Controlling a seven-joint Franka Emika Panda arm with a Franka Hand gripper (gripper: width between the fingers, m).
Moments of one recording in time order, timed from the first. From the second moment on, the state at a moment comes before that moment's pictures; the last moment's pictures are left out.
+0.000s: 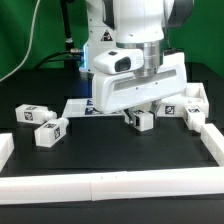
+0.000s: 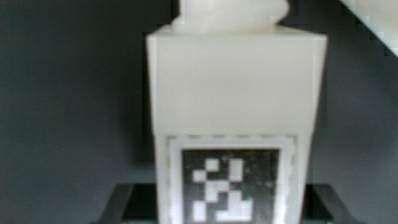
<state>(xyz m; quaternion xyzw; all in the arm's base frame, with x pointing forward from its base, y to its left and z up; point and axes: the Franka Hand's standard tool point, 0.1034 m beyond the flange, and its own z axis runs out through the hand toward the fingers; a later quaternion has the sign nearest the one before) 0.451 0.023 0.013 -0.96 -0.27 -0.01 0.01</state>
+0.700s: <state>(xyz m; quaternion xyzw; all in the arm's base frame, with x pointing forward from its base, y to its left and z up) 0.412 -0.056 0.012 -0.96 -0.29 0.00 0.01</state>
